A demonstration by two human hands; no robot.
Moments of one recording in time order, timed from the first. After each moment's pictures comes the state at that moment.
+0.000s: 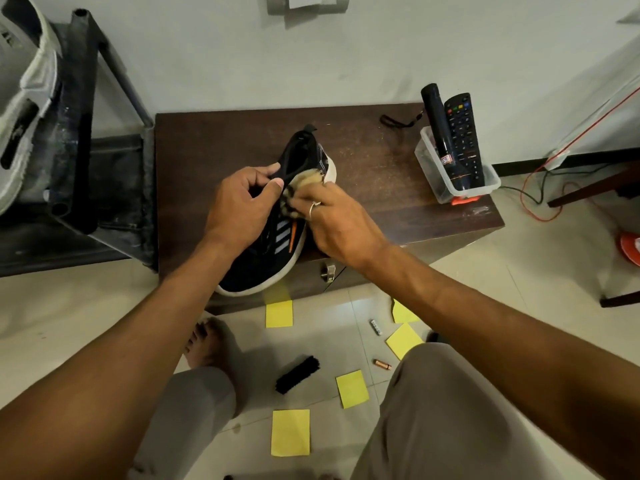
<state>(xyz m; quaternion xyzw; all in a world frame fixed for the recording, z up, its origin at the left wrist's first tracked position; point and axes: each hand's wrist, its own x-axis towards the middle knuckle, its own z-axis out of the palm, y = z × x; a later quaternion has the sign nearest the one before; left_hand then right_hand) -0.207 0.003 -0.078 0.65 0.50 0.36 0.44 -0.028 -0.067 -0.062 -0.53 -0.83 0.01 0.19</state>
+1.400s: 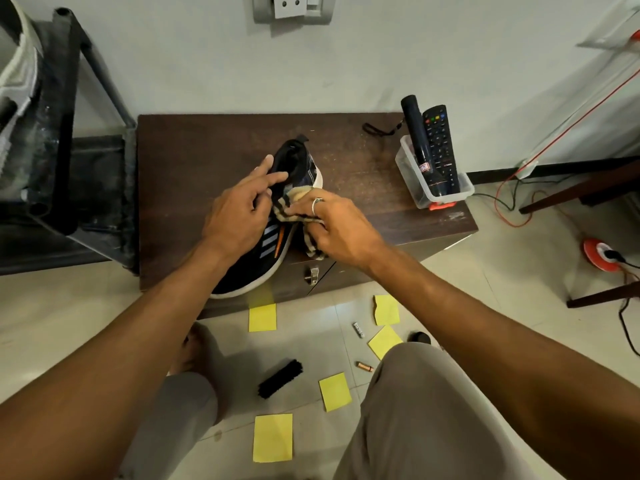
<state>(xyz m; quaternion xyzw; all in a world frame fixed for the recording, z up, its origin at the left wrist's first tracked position) -0.199 -0.002 -0.079 0.76 0.44 0.30 0.37 -0.015 -0.077 -0.041 -0.61 -0.75 0.17 0.19</state>
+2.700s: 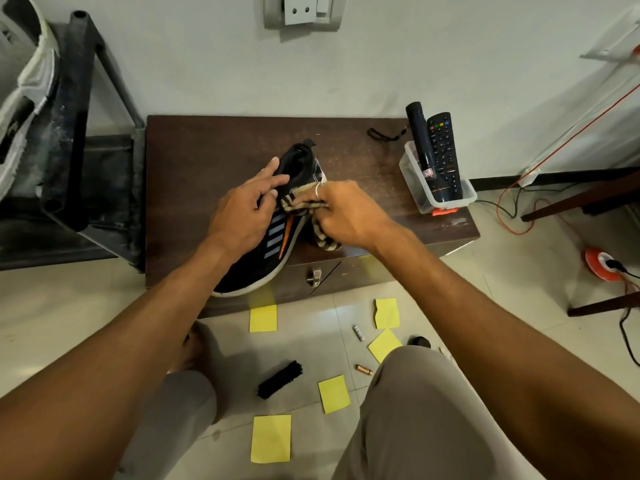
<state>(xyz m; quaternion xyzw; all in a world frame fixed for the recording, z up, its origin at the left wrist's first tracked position) -0.201 -0.001 -0.075 0.75 0.44 0.29 0.40 -0.013 -0.054 -0.016 -0.67 -0.69 0.24 0.11</state>
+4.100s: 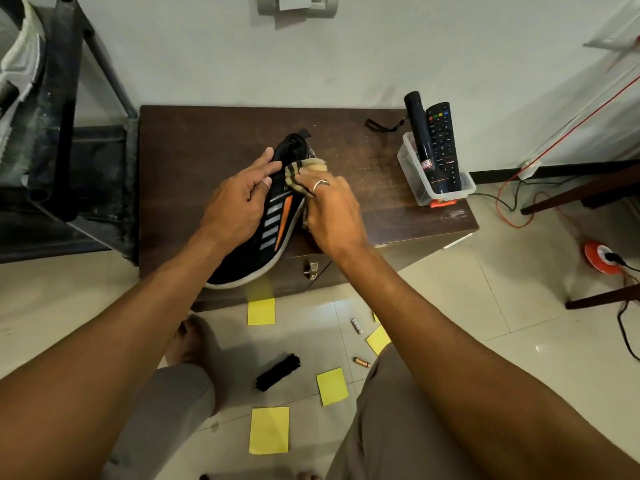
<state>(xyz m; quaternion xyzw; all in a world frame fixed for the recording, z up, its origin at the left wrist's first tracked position) -0.201 -0.001 -0.075 0.74 0.43 0.30 0.42 -0.038 -0.070 -0.058 -0.71 -0.64 0.06 0.27</state>
